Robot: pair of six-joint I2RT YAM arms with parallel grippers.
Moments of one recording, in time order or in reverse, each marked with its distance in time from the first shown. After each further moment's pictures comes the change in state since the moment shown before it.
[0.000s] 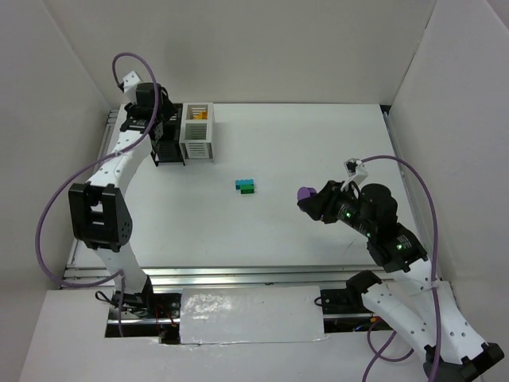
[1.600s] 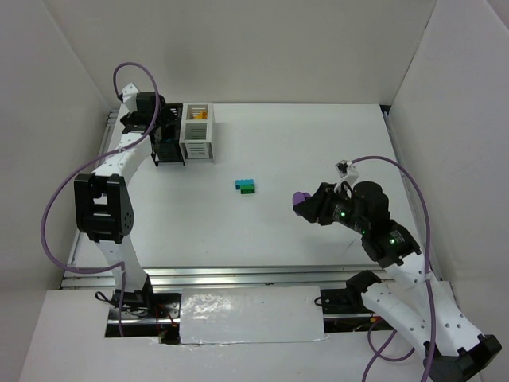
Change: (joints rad) left arm 0.054 0.116 -0.052 0.056 -0.014 -0.014; right arm 0.000 0.036 -0.032 0.006 -0.058 -0.004
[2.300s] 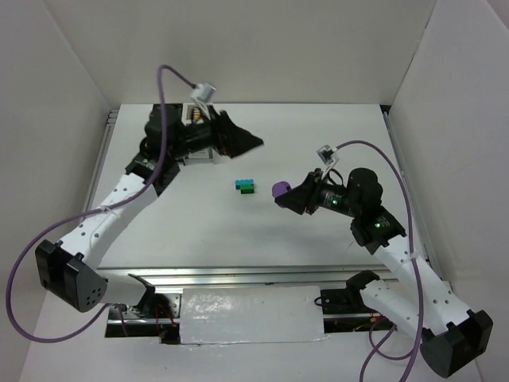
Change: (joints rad) left arm -0.391 -0.530 -0.209 0.237 1.011 0.008; right arm -0.013 0.156 -0.011 0.368 -0.331 0.011
